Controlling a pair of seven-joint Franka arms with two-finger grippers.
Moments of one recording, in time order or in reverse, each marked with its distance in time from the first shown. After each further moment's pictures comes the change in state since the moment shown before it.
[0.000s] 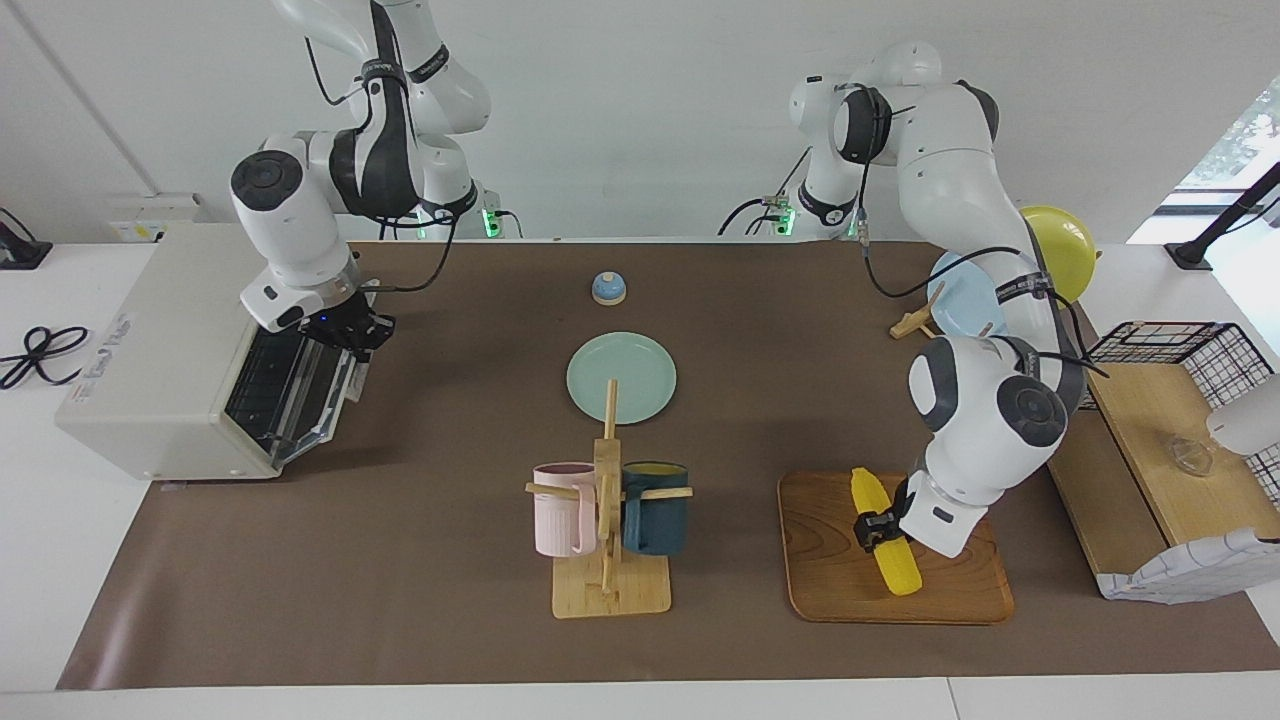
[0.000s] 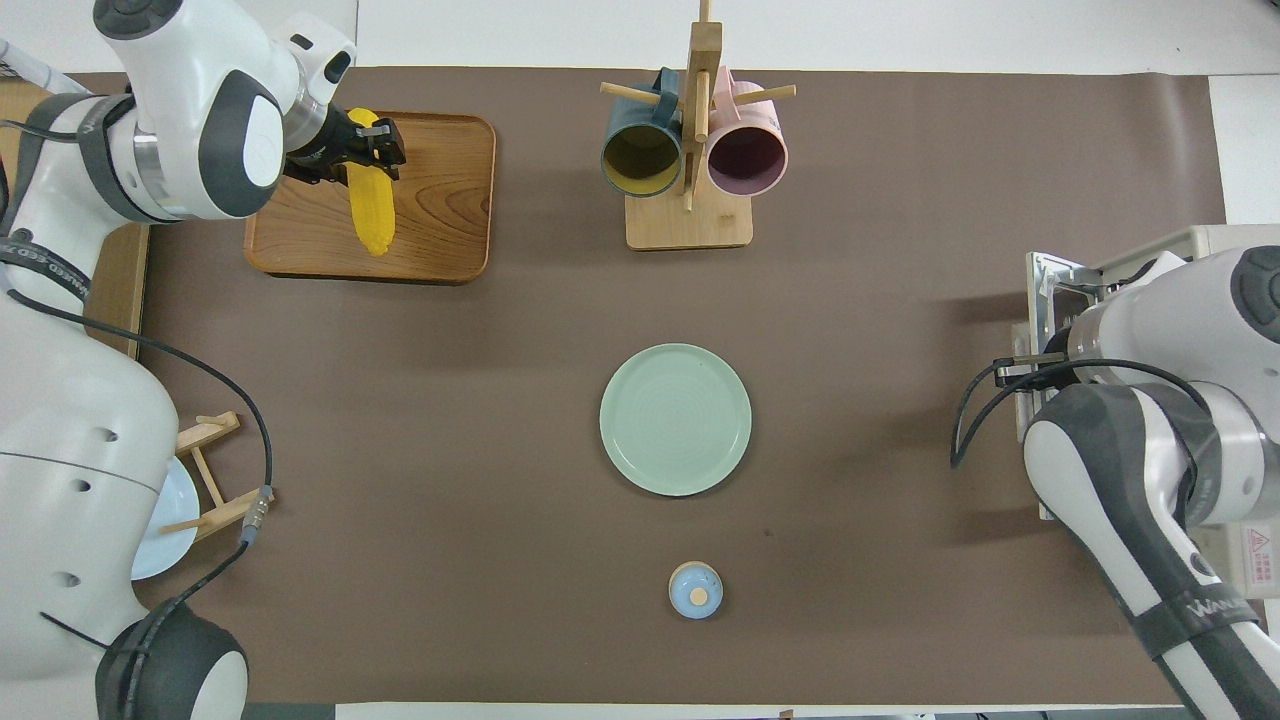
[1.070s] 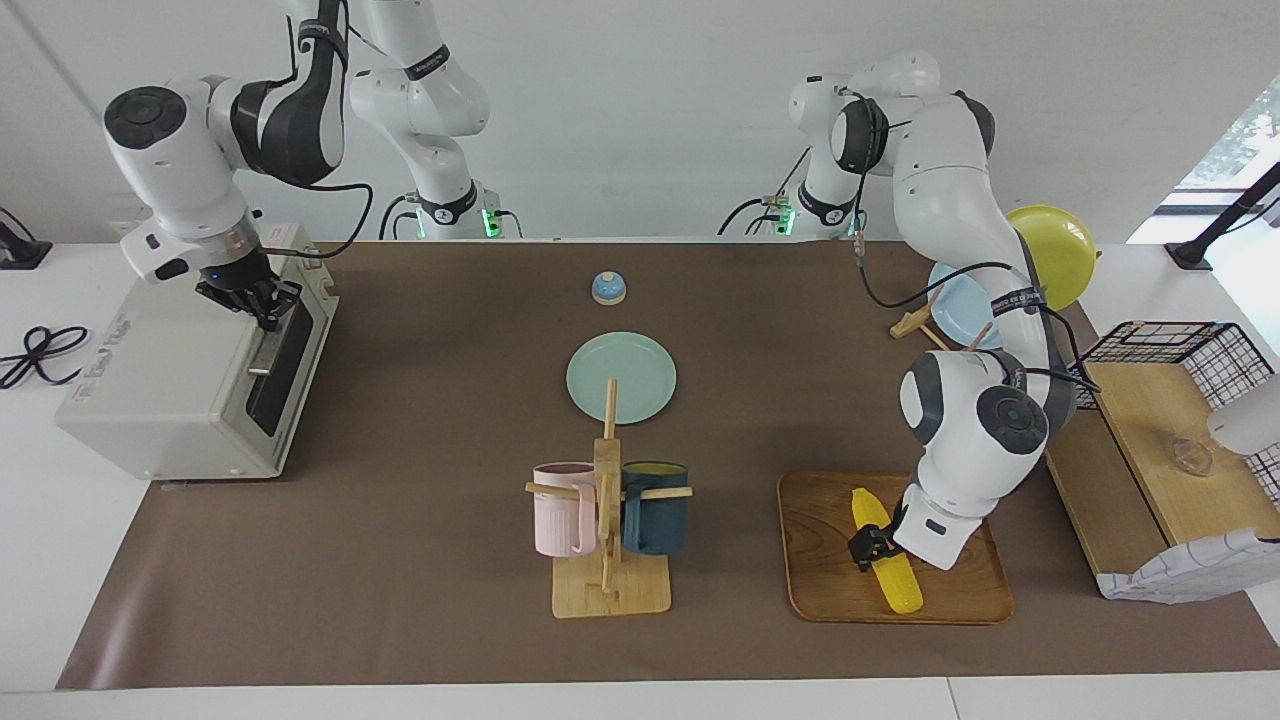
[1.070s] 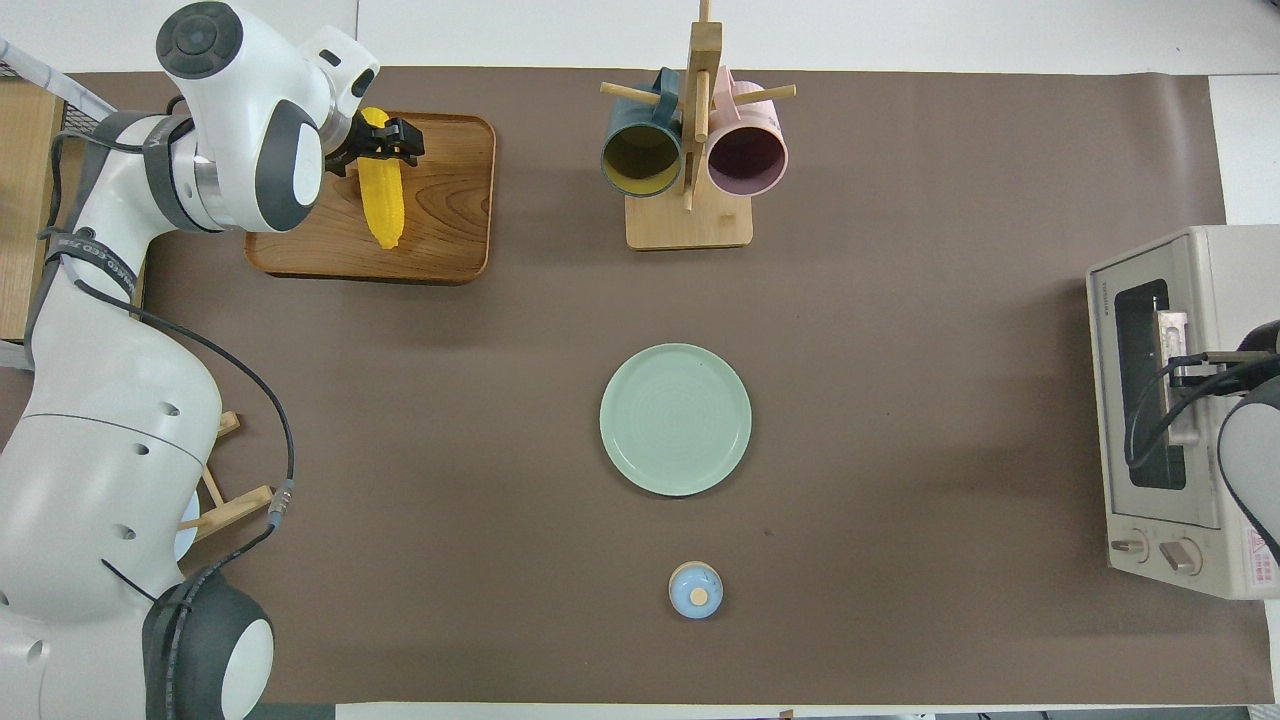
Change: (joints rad) left arm 0.003 0.134 -0.010 0.009 0.083 0.227 0.062; right arm -0.162 -0.100 -0.038 0.123 -0.095 -0.207 -0.076
